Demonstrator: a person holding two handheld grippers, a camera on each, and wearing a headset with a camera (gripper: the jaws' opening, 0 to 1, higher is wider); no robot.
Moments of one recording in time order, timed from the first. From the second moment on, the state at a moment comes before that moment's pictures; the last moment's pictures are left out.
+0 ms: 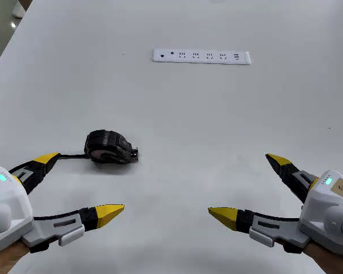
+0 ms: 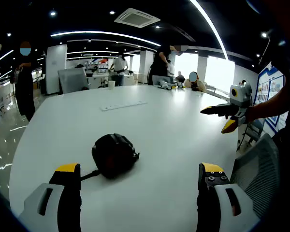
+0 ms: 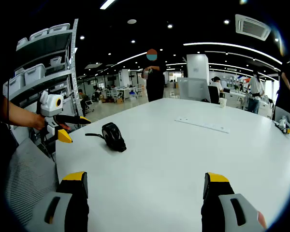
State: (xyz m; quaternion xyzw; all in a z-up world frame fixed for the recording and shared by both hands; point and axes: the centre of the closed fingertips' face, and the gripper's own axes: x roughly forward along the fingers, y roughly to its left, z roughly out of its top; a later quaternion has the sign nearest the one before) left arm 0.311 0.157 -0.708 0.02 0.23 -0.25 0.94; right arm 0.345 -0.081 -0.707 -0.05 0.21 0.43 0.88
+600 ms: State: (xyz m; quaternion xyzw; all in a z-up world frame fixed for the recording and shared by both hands) left arm 0.310 0.156 -0.707 0.02 0.23 -0.25 0.94; right arm 0.343 -0.083 -0.707 -0.06 0.20 0.43 0.88
